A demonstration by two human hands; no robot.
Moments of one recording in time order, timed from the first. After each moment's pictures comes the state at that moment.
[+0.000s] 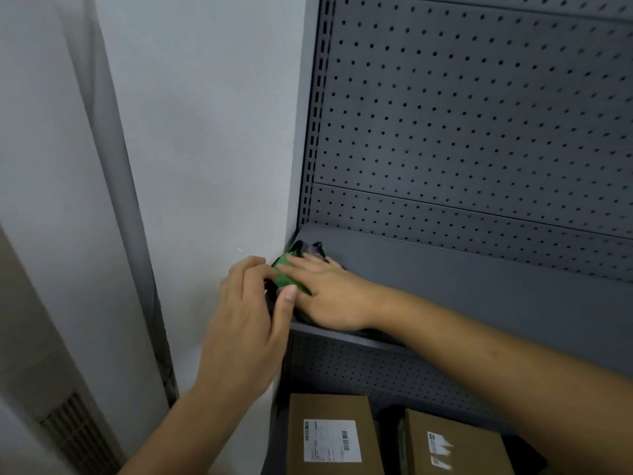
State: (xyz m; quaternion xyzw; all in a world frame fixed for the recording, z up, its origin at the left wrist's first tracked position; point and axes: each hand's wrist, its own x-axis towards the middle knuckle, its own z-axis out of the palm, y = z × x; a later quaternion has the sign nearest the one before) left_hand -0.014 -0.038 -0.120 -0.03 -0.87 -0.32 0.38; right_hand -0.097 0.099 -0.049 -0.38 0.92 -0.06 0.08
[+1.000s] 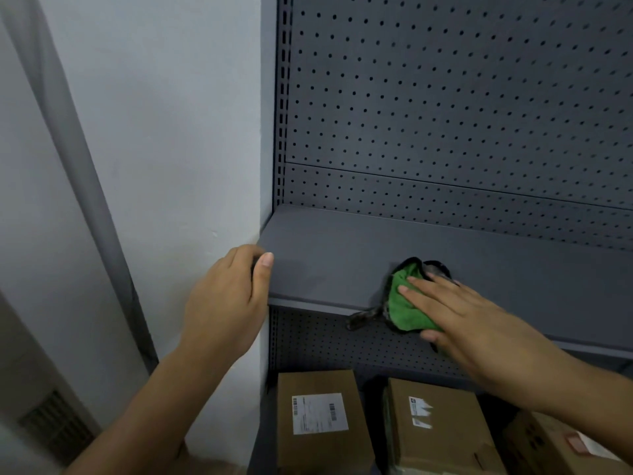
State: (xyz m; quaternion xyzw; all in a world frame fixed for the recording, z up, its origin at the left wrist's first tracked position) left_hand -0.022 -0.028 -0.110 -0.01 -0.90 -0.29 0.31; right_hand -0.016 0.301 -0.080 -0.25 0.96 0.08 -0.05
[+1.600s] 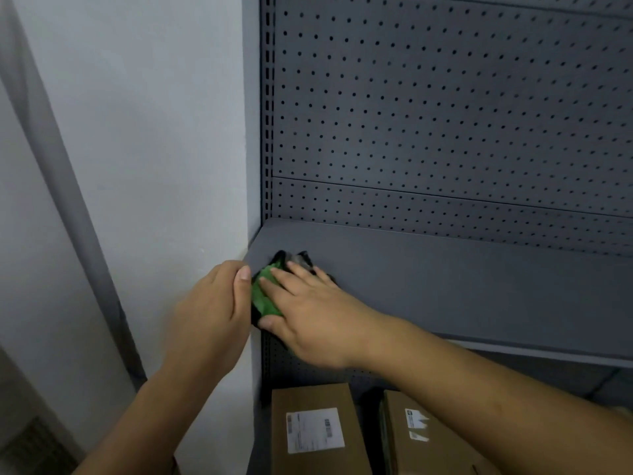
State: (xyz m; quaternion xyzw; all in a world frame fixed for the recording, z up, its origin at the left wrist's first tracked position) left_hand -0.027 -0.033 -0.113 0.00 -0.89 -0.30 0.33; right_hand -0.049 0.134 -0.065 -0.36 0.93 -0.02 0.02
